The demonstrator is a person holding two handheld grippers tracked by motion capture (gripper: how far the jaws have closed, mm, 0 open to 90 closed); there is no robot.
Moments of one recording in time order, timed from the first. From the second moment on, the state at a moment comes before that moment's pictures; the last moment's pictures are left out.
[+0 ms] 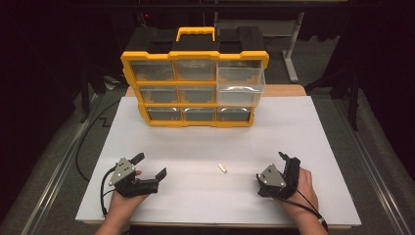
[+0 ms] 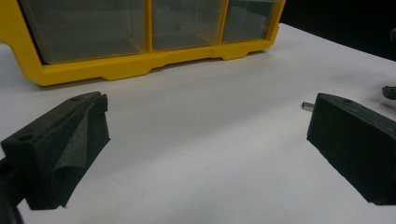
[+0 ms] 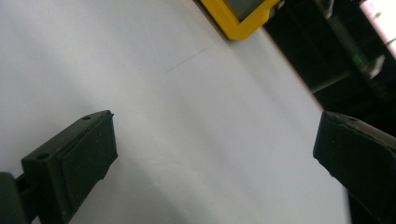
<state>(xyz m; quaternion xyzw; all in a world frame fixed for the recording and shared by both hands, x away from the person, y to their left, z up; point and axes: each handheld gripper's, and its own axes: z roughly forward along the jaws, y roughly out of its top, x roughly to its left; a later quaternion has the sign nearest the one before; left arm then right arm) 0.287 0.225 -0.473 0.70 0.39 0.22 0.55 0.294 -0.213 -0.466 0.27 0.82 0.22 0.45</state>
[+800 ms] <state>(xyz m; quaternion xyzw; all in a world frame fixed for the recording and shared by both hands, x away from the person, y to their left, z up) 0.289 0.227 -0.471 0.71 0.40 0.21 0.54 0.288 -0.243 -0.466 0.46 0.70 0.48 0.27</state>
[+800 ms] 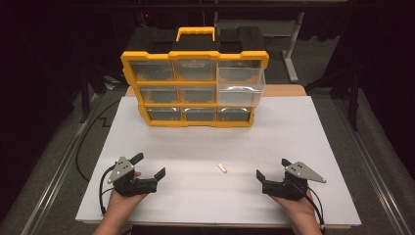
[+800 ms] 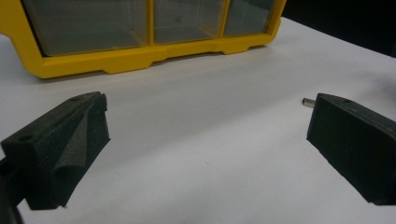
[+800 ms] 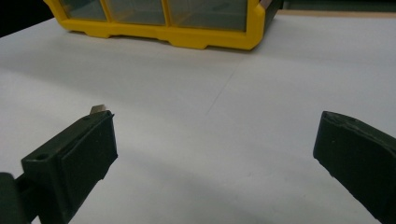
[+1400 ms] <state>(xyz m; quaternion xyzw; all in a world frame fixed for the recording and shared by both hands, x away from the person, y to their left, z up) 0.287 0.228 -0.474 0.71 0.39 0.20 0.55 0.287 -0.234 -0.461 0.44 0.73 0.44 0.28</state>
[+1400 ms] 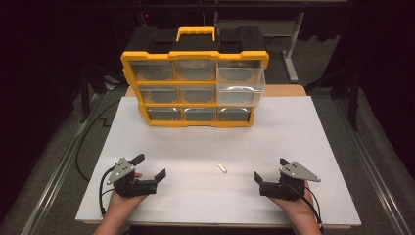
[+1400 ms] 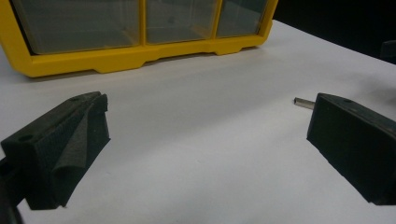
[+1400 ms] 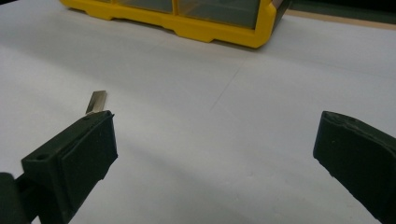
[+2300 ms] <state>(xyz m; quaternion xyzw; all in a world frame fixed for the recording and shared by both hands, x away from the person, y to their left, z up) 0.283 0.228 -0.473 0.71 0.38 0.21 0.55 0.294 -0.229 -0.465 0.45 0.79 0.38 0.19</state>
